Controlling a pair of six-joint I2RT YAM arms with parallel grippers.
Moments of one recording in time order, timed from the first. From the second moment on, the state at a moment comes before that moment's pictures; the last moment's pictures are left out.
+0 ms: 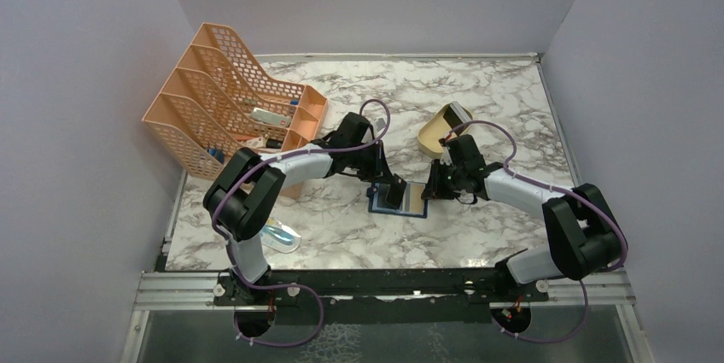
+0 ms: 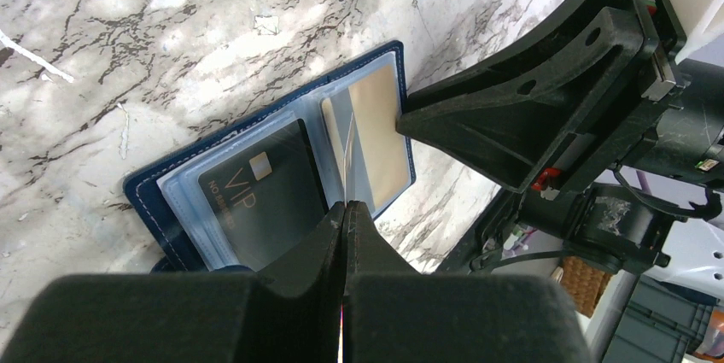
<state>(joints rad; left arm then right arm) -0.66 1.79 1.04 -0.06 0.53 -0.71 0.41 1.44 0.64 -0.20 -0.22 0.46</state>
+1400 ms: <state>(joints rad) -0.65 1.82 0.97 0.02 0.49 -0.82 0.41 1.42 0.62 -0.18 -0.22 0.46</state>
